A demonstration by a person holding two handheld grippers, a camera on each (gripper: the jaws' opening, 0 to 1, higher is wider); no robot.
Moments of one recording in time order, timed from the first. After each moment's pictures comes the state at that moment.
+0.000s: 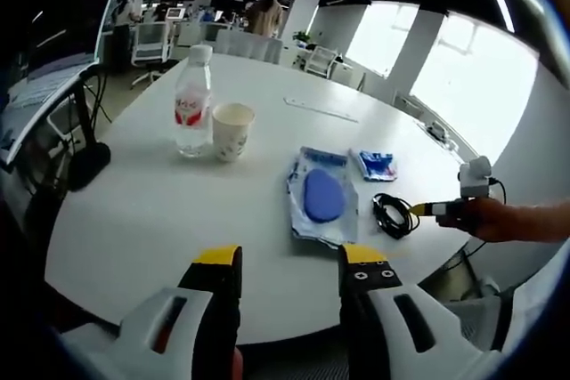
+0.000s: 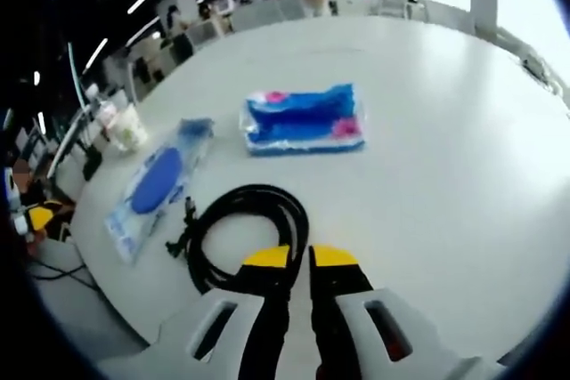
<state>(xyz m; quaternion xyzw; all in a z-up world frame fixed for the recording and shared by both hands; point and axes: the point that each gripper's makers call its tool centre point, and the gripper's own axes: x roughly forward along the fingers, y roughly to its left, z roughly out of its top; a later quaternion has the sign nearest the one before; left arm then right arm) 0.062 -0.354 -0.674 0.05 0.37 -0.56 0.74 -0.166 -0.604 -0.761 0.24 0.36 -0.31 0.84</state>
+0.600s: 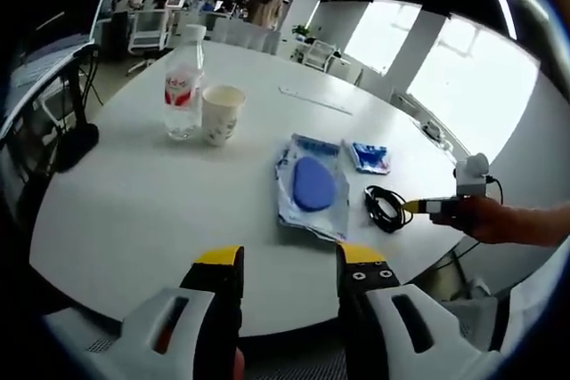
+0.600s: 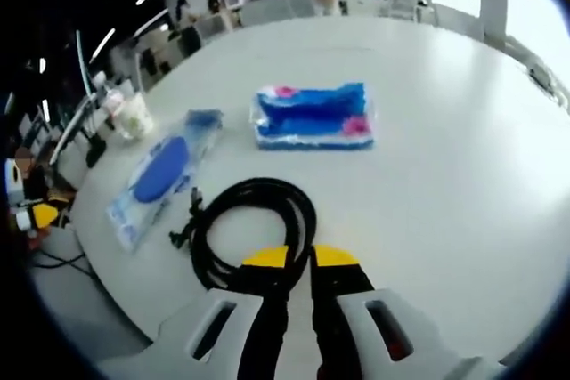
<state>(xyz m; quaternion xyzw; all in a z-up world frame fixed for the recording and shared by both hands) 0.043 -0.361 -0.690 0.04 0.39 -0.56 0.73 -0.164 -0.600 -0.762 0.22 0.38 -0.29 0.85</state>
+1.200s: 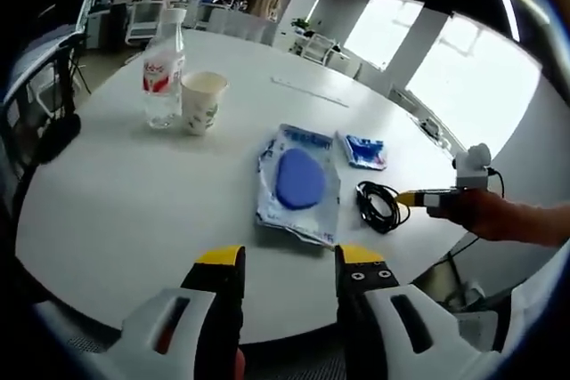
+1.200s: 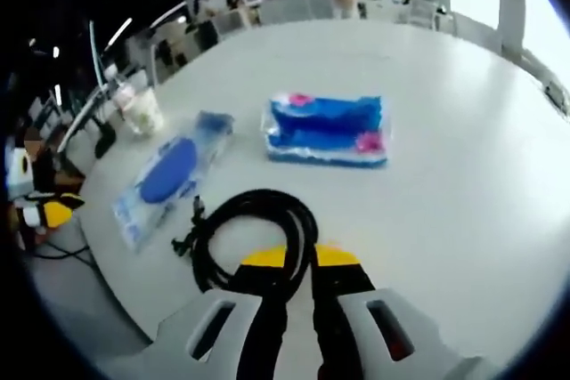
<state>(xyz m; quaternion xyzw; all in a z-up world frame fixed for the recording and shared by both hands) 0.022 -0.388 -0.705 0.04 0.41 -0.56 0.72 -0.148 -0.612 -0.754 0.20 0.38 -0.25 0.87</state>
